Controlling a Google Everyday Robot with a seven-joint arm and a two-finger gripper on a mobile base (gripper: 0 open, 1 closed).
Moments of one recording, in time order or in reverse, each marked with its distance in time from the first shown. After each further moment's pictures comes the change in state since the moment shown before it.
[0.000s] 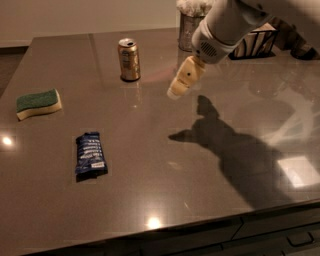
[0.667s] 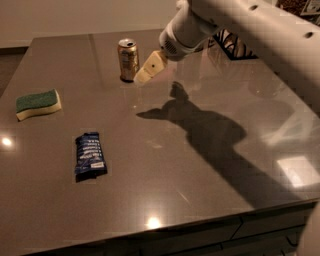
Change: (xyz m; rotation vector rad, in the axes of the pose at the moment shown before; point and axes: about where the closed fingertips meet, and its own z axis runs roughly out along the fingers) arm -0.078 -0.019 0.078 -0.023 -0.140 0.134
